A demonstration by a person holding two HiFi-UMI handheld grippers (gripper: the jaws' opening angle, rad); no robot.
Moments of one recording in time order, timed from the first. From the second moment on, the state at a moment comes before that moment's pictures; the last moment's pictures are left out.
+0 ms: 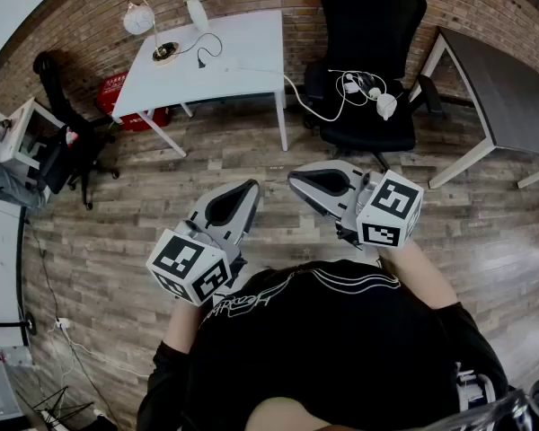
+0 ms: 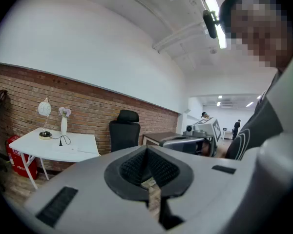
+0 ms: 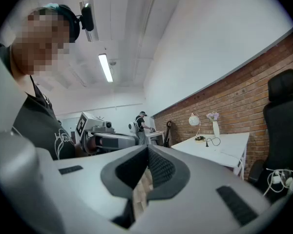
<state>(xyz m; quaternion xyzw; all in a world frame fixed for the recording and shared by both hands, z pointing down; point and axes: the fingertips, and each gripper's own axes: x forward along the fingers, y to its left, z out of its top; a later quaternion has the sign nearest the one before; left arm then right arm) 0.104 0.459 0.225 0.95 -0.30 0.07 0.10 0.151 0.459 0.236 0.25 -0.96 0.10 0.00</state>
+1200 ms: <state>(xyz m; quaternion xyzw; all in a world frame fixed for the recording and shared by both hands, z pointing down) 0.083 0.344 0.262 0.94 -0.31 0.08 0.14 0.138 0.339 0.266 0.26 -0.96 0.13 -0.01</state>
